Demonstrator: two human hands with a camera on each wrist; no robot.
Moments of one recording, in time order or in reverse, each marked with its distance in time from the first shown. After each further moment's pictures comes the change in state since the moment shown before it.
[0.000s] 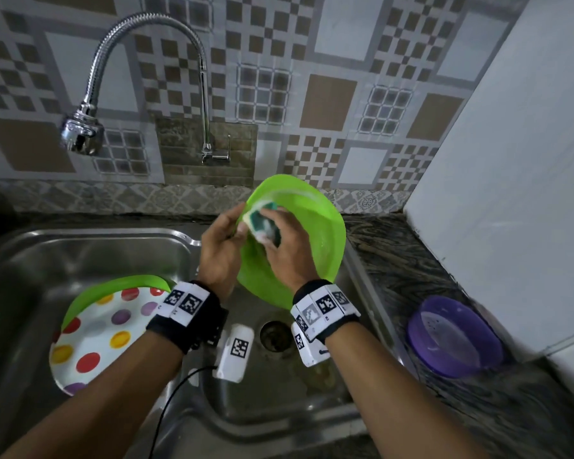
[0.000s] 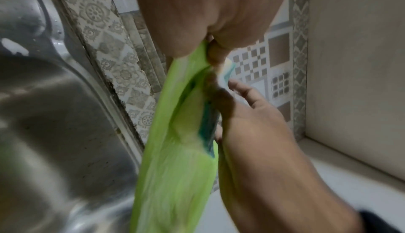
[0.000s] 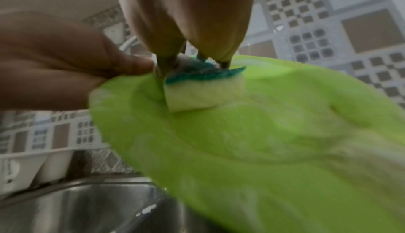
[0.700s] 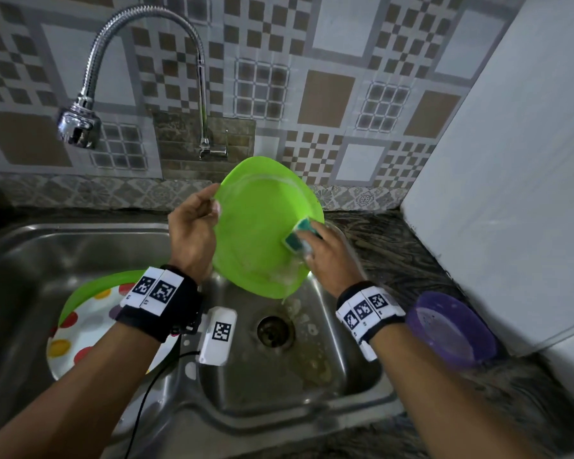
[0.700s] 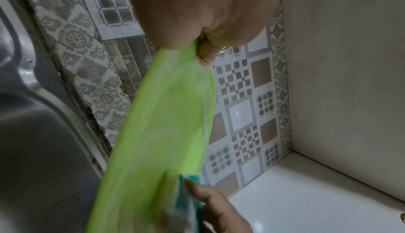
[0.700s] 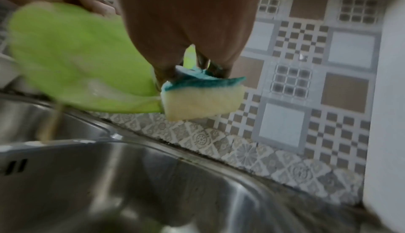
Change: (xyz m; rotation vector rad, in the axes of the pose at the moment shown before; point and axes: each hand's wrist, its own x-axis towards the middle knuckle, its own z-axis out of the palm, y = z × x) left_hand 0.014 0.029 -0.015 0.060 0.204 0.037; right_hand -0.023 0.042 -0.066 -0.603 -0.236 -0.087
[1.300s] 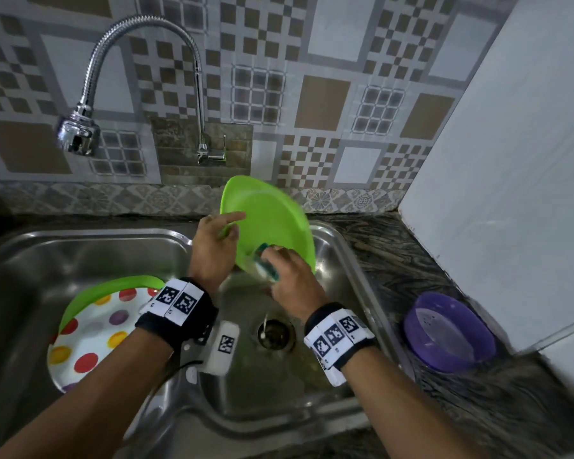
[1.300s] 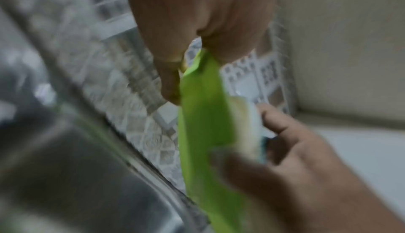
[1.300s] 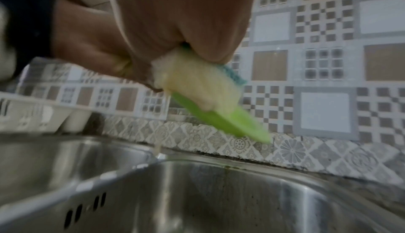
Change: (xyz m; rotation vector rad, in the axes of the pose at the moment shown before) left_hand -0.008 -0.024 0.005 0.593 -0.150 0.105; right_hand -0.013 -0.061 0.018 0.376 -0.019 -0.052
